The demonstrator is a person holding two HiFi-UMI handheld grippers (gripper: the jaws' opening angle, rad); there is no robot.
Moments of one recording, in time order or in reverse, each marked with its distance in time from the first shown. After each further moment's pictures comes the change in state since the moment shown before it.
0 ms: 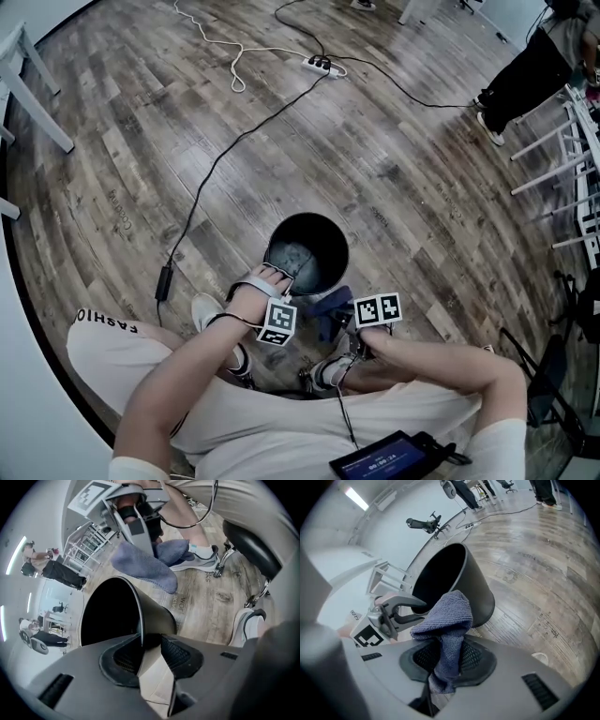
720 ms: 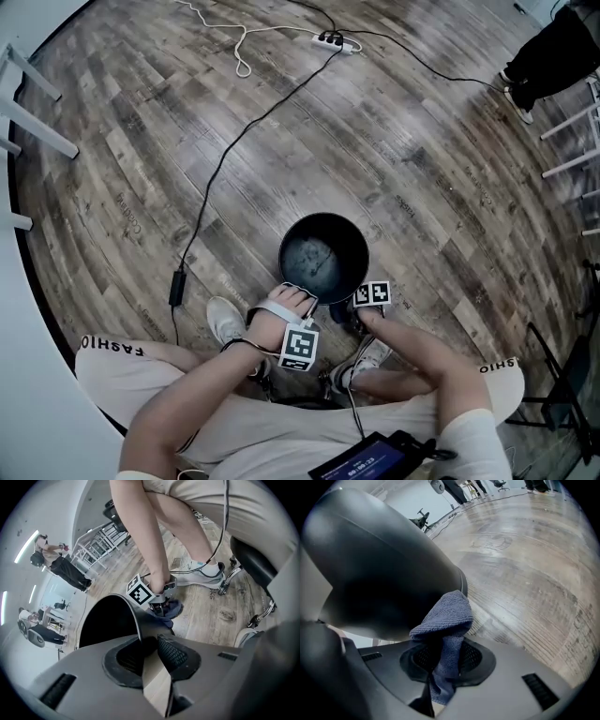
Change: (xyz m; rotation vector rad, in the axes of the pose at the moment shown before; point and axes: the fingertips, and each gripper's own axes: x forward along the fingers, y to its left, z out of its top) left arm -0.006 0.008 0.040 -0.095 -0.103 0.013; right arm 0.156 -0.161 0.007 0.039 -0.008 -0.078
